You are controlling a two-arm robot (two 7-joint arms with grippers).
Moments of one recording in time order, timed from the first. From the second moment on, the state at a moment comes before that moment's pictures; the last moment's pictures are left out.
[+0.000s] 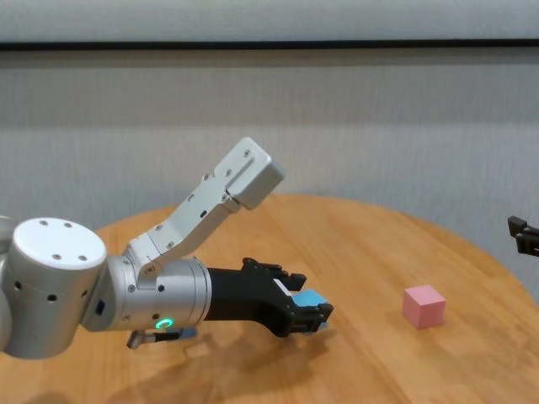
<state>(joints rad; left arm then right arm) -0.64 0.15 0.60 -0.74 -0.04 -0.19 -0.59 0.20 0.60 -0.45 -1.41 0.25 -0.12 -0.03</state>
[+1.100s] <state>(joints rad) -0.42 0.40 0.49 -1.27 -0.17 -0.07 -0.61 0.20 0.60 -0.45 -1.41 0.25 -0.12 -0.03</state>
